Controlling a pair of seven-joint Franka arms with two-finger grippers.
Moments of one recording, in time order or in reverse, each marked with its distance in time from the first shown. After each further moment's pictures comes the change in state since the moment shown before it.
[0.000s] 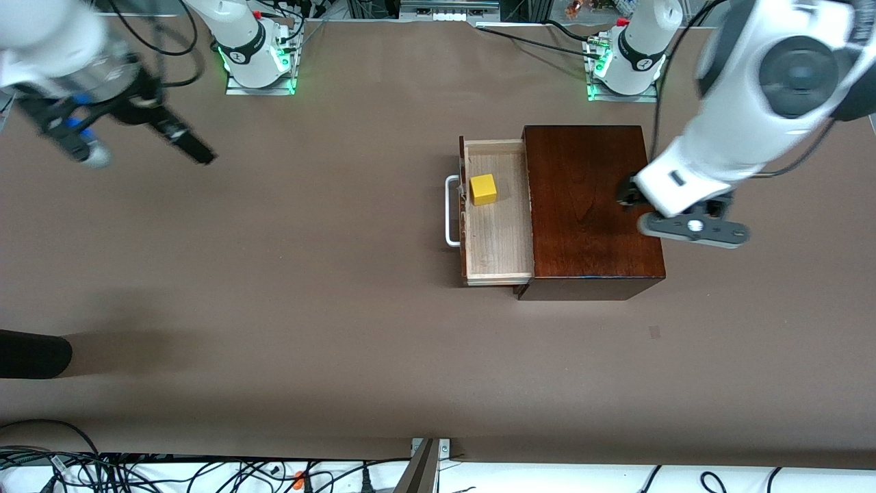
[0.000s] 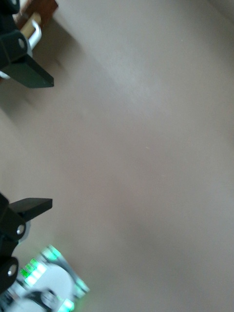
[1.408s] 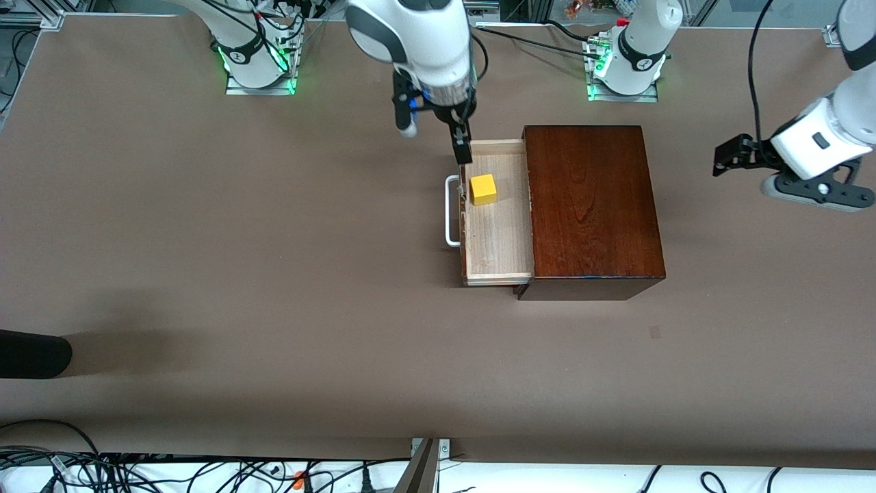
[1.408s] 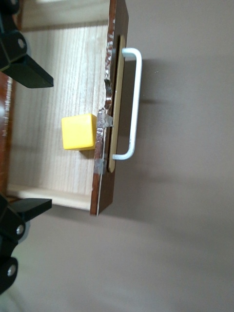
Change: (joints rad) left arm 0.038 -0.202 0.221 -0.238 -0.062 0.004 0.258; right arm 0.506 0.440 0.143 -0.003 -0.182 0.599 1.301
